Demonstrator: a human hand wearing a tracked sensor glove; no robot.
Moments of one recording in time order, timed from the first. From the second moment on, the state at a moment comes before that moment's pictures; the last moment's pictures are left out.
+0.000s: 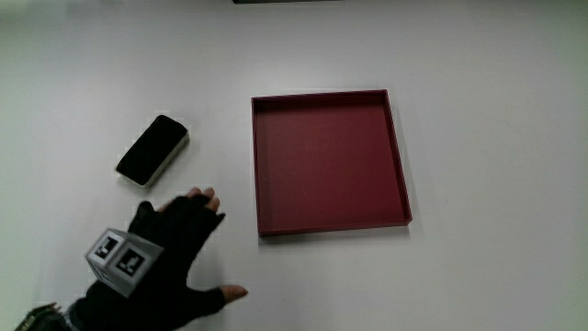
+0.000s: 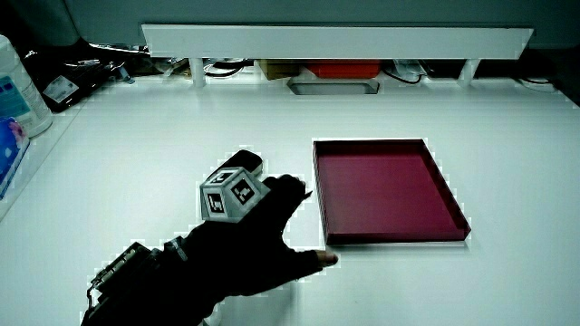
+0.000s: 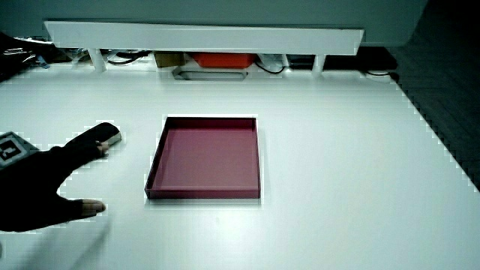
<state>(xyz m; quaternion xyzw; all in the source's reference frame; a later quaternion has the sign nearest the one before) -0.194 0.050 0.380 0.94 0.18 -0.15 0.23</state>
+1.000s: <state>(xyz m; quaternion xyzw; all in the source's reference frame) -0.266 -0.041 0.475 0.93 -0.06 -0.17 0.31</state>
